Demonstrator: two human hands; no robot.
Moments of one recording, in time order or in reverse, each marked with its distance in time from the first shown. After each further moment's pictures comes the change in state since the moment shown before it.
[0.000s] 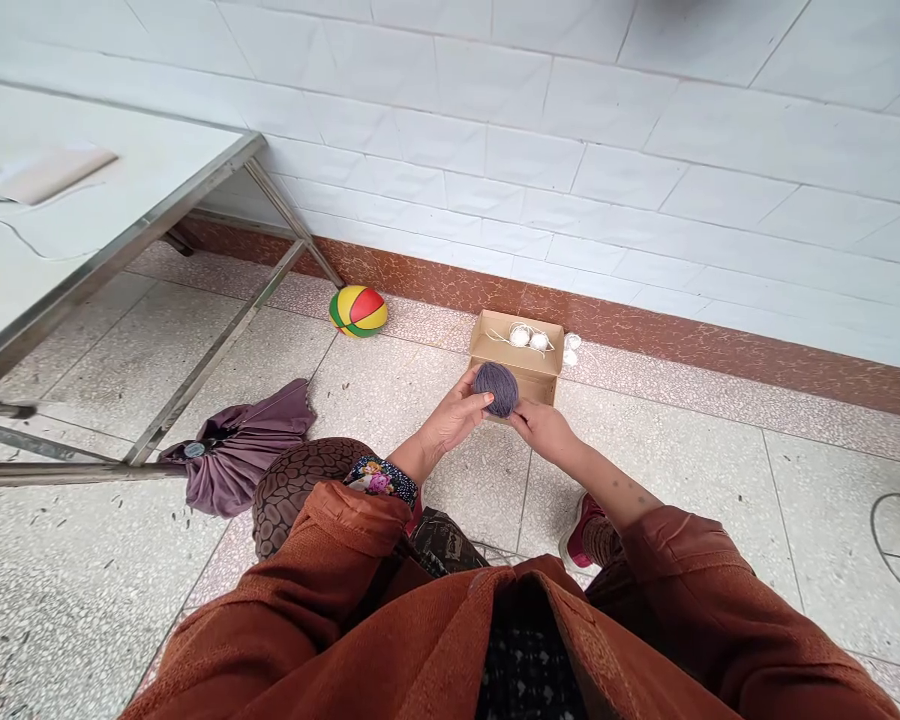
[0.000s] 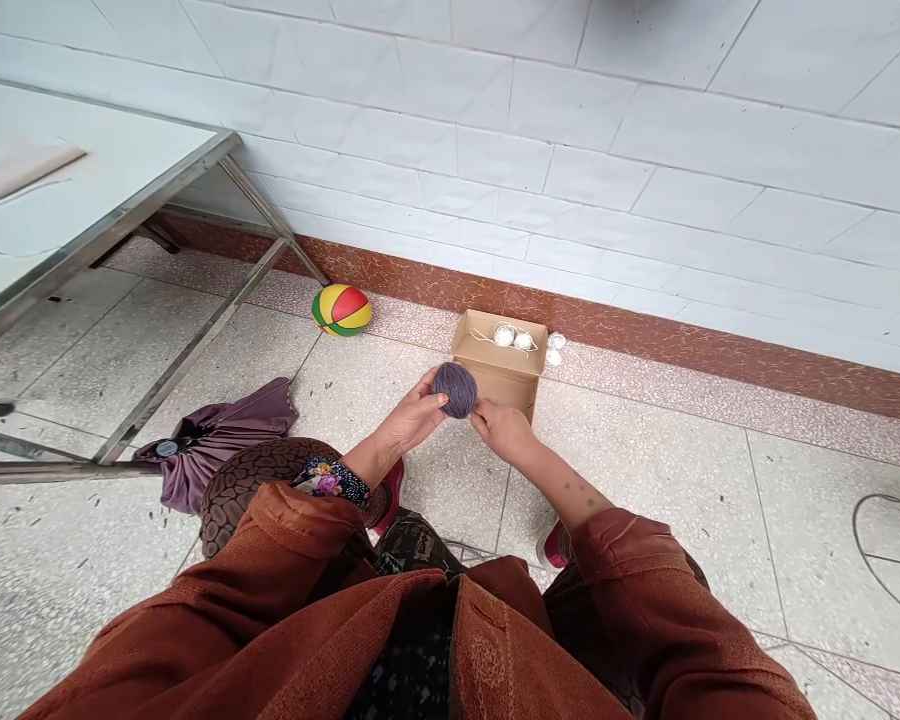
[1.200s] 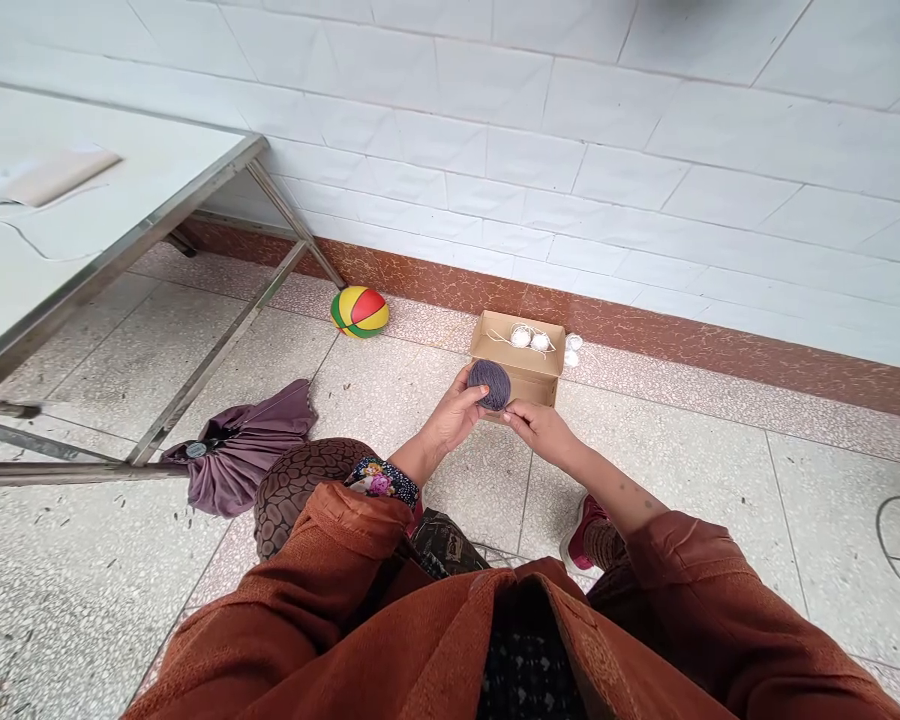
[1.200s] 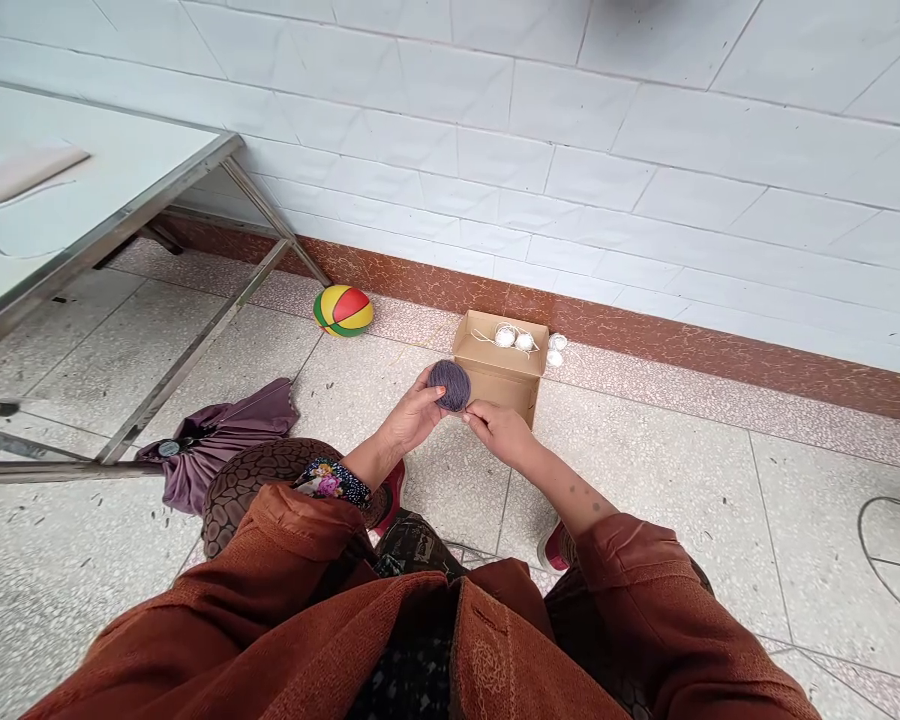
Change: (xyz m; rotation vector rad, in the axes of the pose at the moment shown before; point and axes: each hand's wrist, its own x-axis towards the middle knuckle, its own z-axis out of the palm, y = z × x) left_hand 0.005 -0.004 -0.003 -0.034 0.115 0.020; right_hand -0.003 -0.011 -0.008 0.200 -0.003 -0.091
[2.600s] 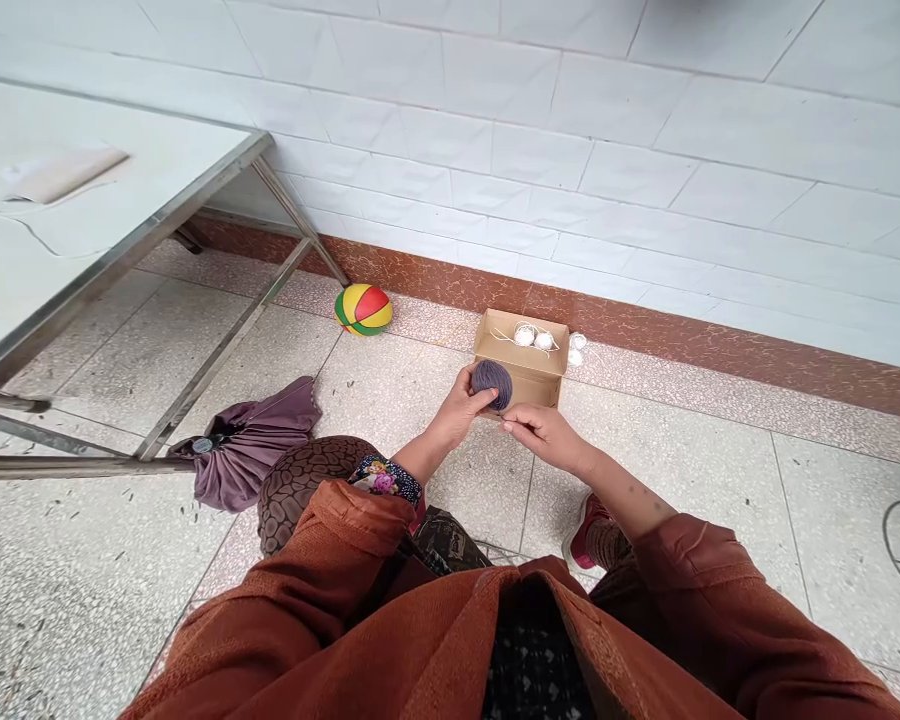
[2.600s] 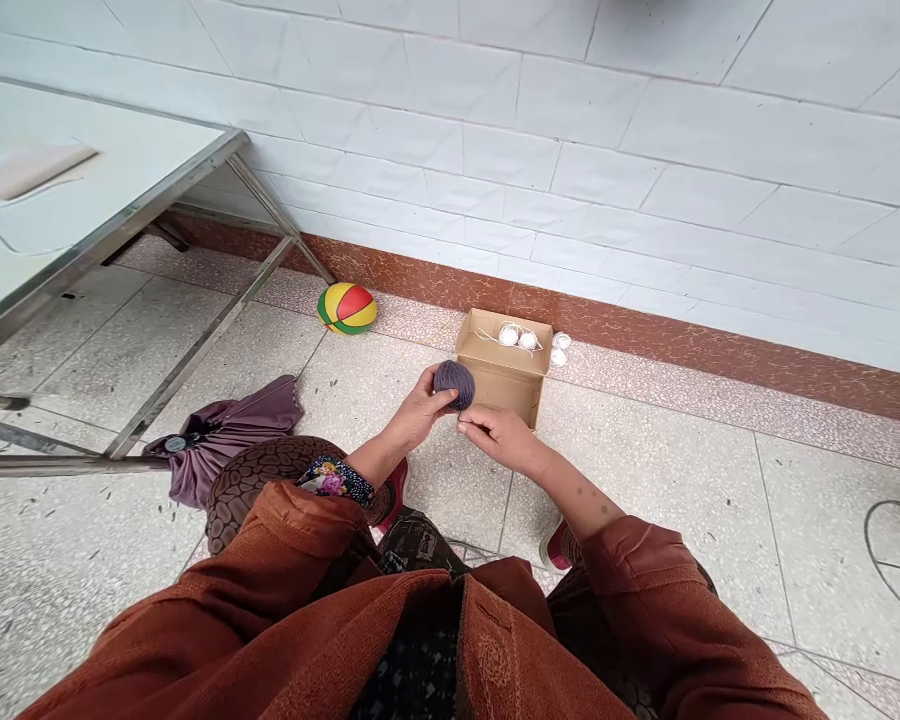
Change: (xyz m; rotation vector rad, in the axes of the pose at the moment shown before) left_hand 0.002 -0.005 -0.004 0.275 0.109 0.021; right_hand -0.002 -0.026 -0.014 0.071 -0.082 -0.118
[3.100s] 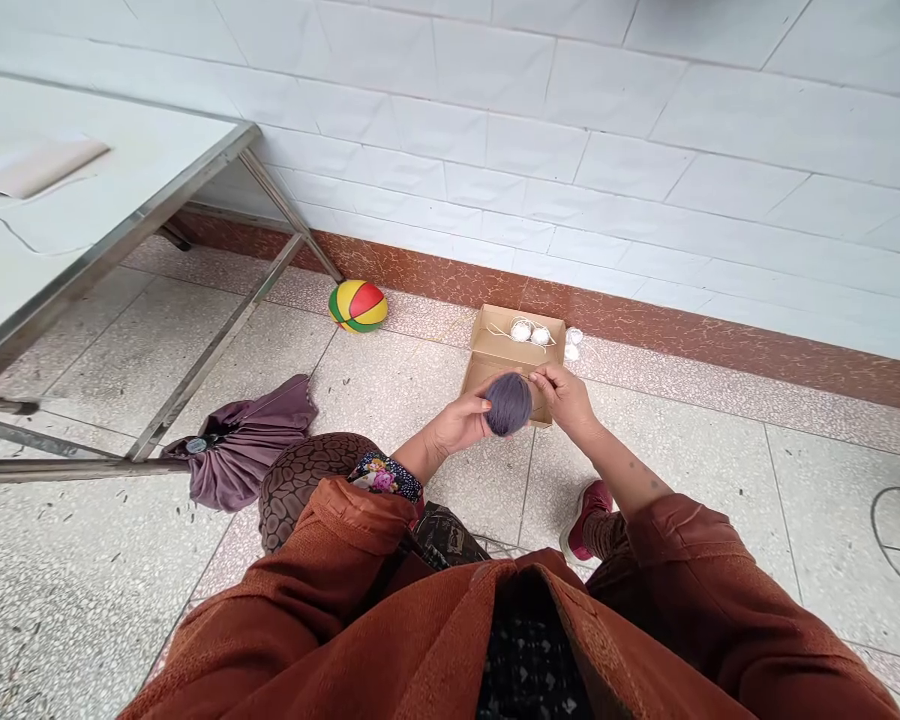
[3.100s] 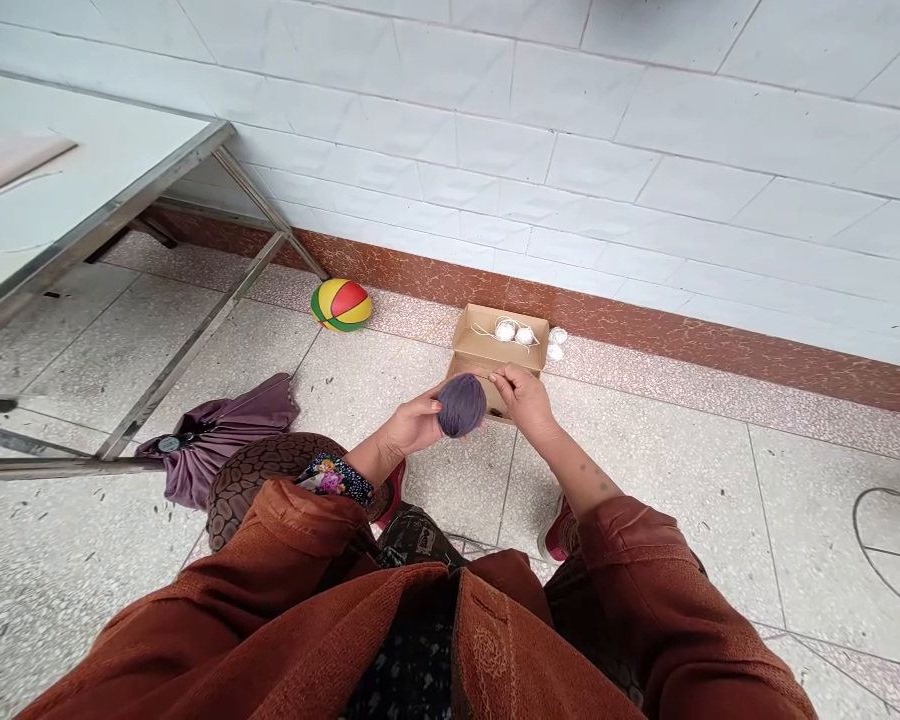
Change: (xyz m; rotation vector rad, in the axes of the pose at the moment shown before) left_hand -0.017 0.017 0.006 -0.242 -0.550 -0.241; right_hand 0.011 0.048 -0.017 -0.135 0.452 0.234
